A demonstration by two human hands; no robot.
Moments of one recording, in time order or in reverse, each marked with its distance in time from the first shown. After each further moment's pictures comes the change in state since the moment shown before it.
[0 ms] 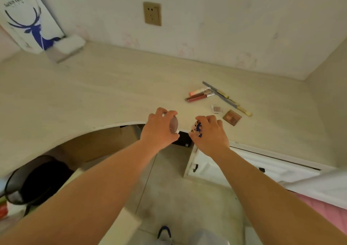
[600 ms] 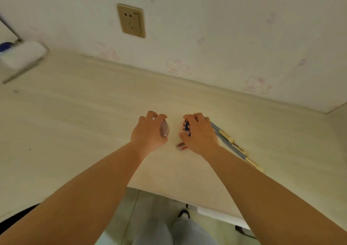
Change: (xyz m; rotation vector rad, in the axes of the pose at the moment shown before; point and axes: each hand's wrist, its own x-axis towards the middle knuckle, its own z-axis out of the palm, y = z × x) left_hand 0.238 -0.032 0.012 0.005 -0.073 -0.091; right_hand 0.245 0.011 -0.011 -0.047 -0.074 -0.103
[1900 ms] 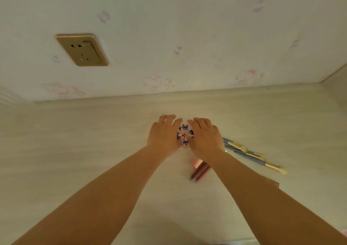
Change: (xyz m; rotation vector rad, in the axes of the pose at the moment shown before) left_hand 0.132 0.022 0.005 0.323 -0.166 0.474; right_hand 0.082 0.014 0.013 -0.094 -0.012 0.273
